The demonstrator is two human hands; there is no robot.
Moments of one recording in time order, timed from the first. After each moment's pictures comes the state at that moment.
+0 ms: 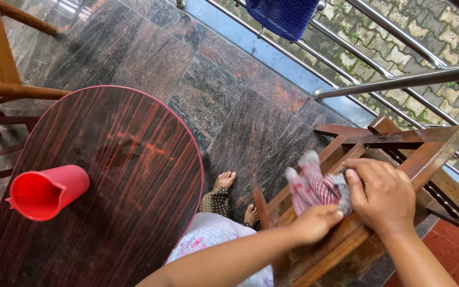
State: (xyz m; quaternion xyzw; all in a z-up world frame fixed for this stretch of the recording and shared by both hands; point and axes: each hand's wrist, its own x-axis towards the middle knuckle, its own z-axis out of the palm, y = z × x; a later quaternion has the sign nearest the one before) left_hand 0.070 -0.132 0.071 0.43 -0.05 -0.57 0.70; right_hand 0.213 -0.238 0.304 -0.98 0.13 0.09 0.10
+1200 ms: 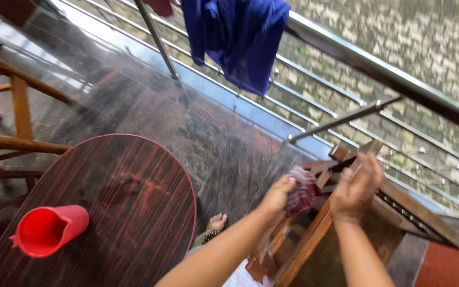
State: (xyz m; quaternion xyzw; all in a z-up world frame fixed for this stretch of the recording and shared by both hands) left_hand 0.218 -0.118 0.150 0.28 0.12 -0.49 0.82; right_hand 0.188 -0.246 0.291 -0.91 0.22 -0.31 0.19
